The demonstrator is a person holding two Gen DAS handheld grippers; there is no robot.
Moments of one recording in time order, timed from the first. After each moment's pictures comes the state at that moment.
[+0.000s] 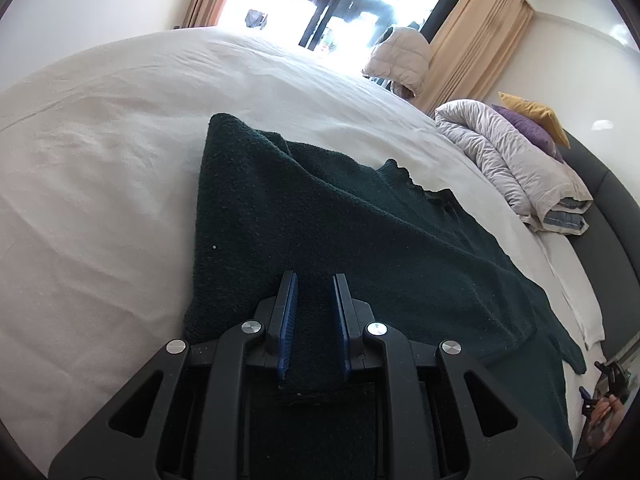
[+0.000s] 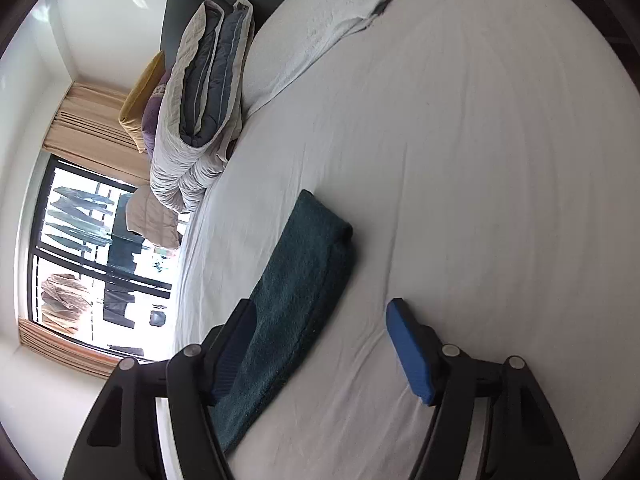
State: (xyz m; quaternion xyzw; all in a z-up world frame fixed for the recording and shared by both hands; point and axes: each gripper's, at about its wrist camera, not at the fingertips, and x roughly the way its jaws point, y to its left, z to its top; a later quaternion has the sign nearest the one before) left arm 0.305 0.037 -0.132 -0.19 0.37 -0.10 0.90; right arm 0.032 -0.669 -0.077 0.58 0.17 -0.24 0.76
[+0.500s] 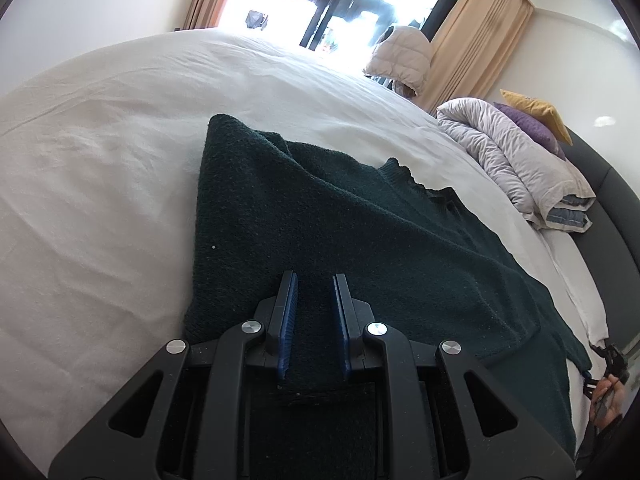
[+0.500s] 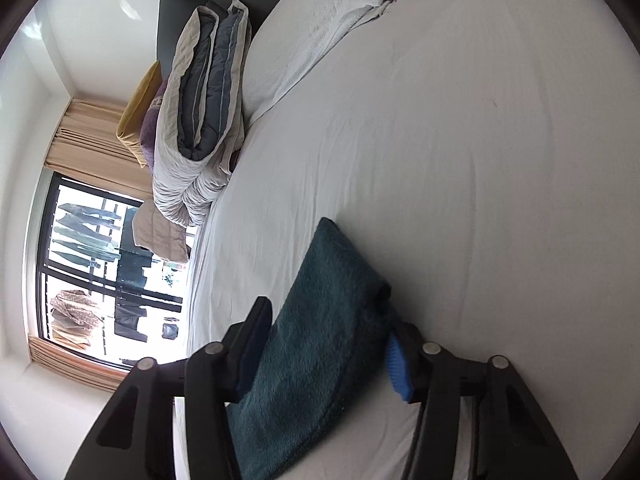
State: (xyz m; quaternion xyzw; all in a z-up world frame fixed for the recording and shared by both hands) left arm 0.308 0.036 -0.133 -0.18 0.37 -0.10 0.91; right arm 0.062 -0.705 -0.089 0.60 0.15 -0.24 0.74
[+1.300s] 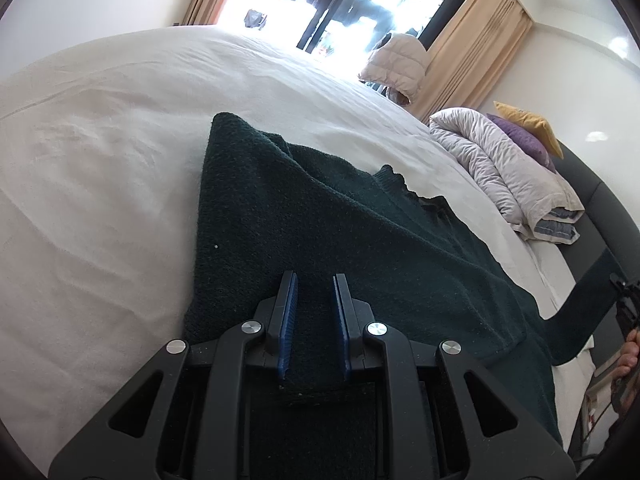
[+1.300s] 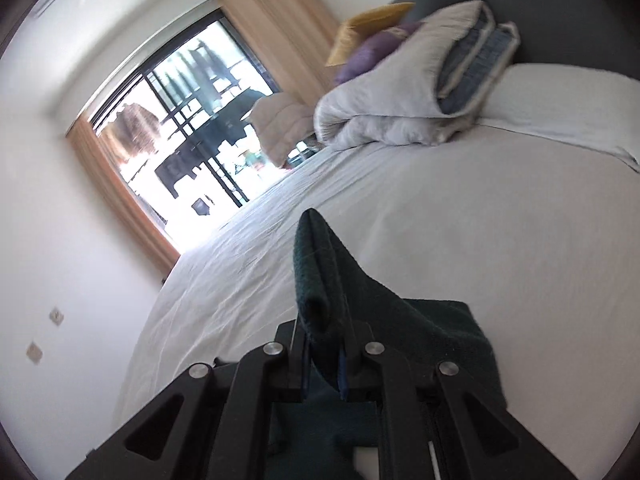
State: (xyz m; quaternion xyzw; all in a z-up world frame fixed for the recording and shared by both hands) left arm 0.307 0.047 -0.137 -0.21 0.36 -0.12 0.90; right arm 0.220 -0.413 0.093 0.25 0.21 -0.06 0.94
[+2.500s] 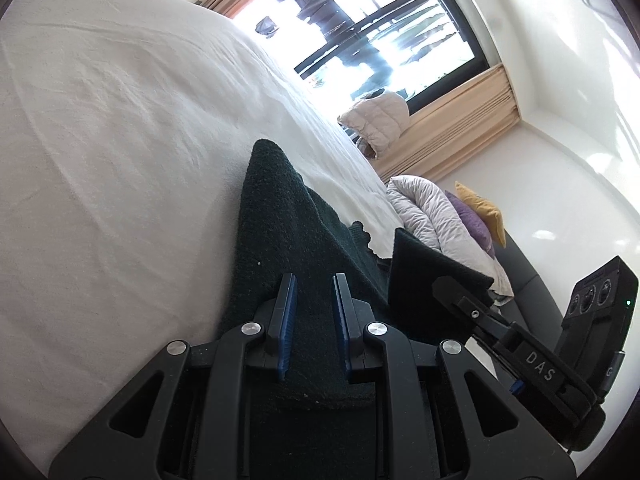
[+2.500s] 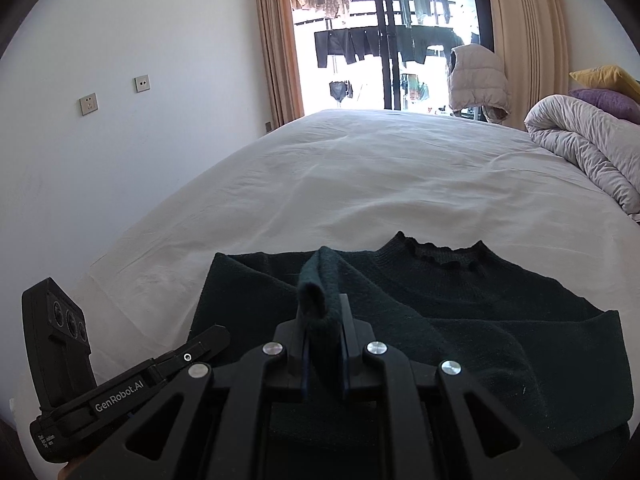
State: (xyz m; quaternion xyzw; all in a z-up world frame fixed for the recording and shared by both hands) left arm 0.279 0.114 -0.153 -0.40 0.29 -0.16 0.86; right arm 0.311 -0.082 0.012 0.01 0.32 0.12 0.94
